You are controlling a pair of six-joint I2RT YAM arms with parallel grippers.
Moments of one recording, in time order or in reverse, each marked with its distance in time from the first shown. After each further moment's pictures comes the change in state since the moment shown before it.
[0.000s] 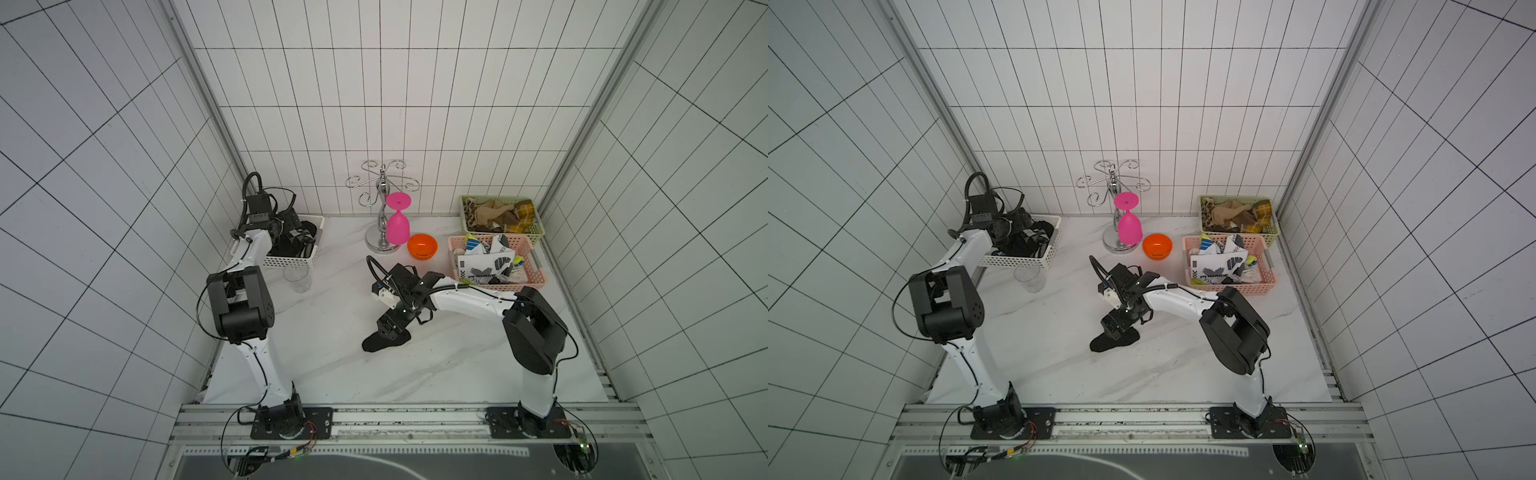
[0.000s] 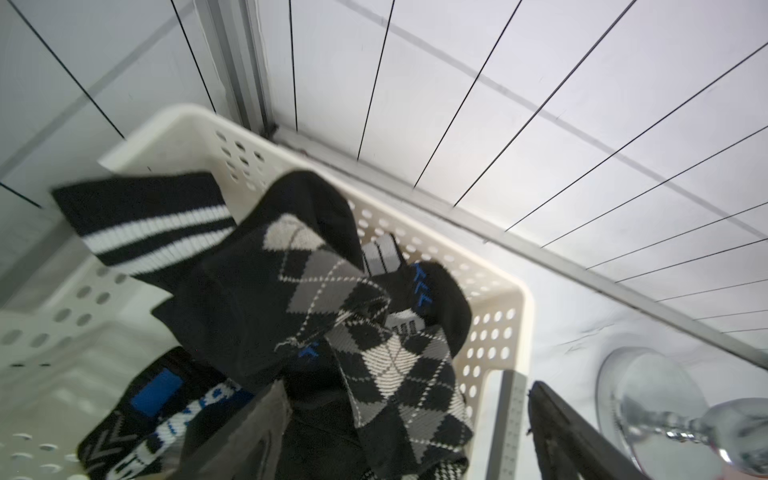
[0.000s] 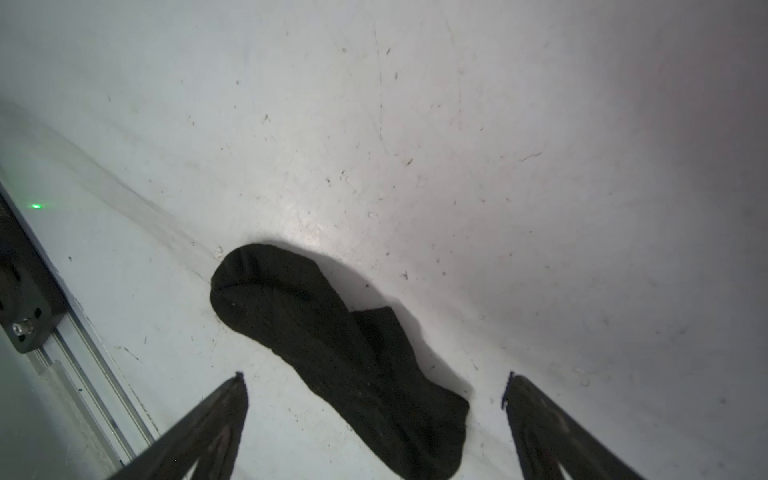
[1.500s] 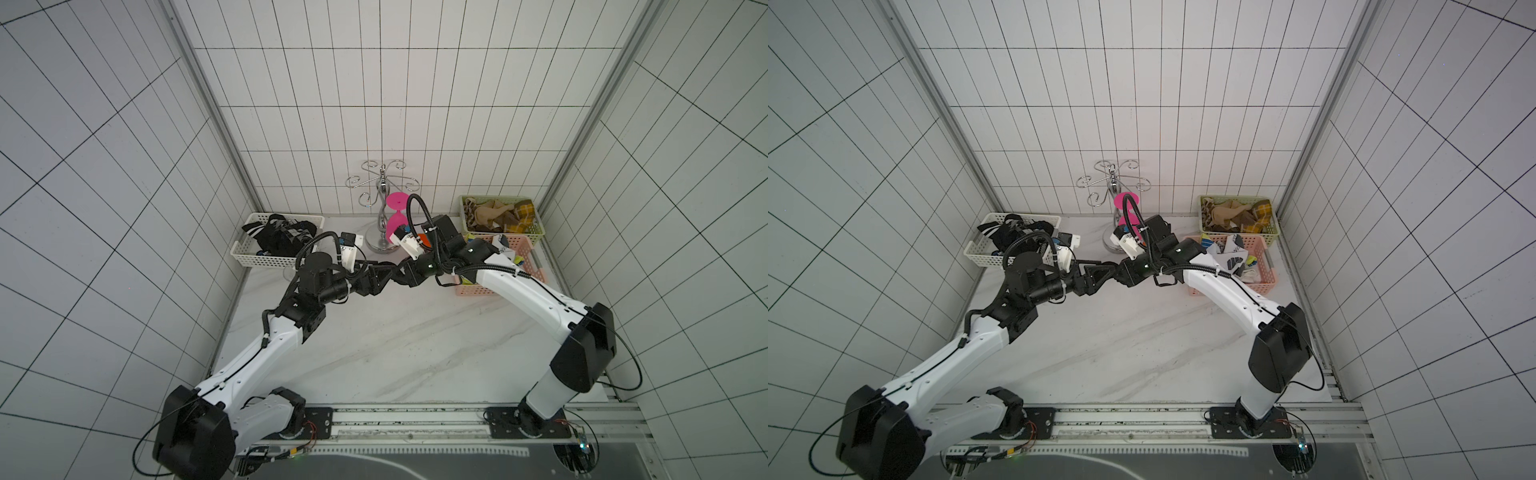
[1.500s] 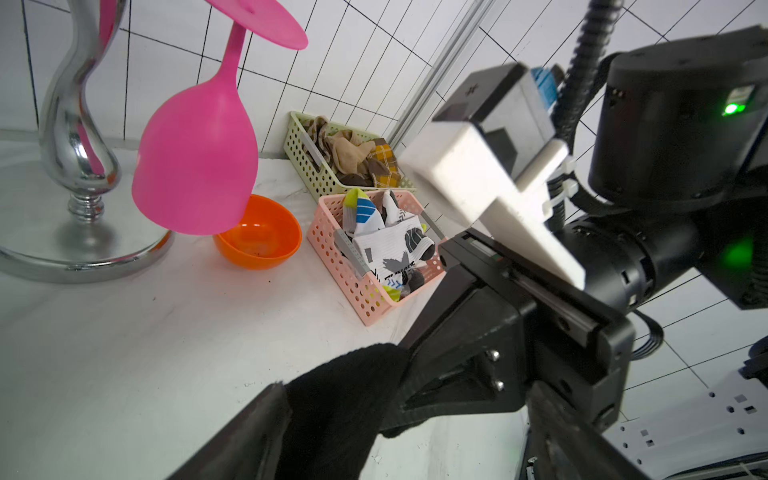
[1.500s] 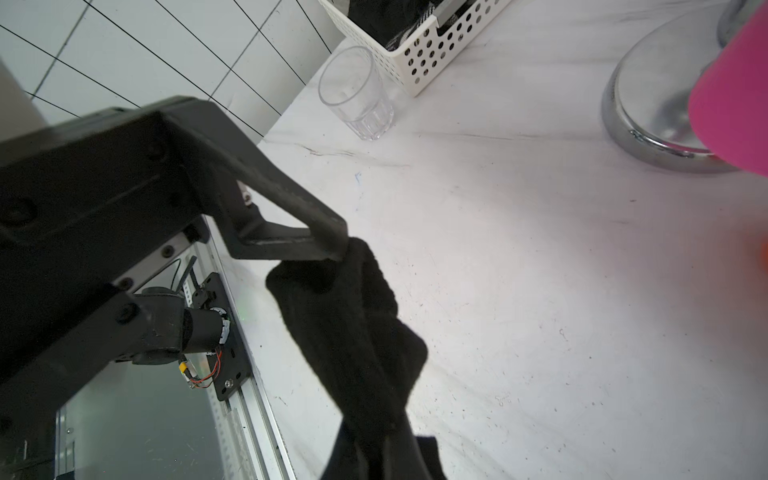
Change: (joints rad) left arm -0.648 -0.824 -0.881 0.467 0.410 -0.249; right arm -0.217 -0.248 0.194 0.011 -0.276 0.073
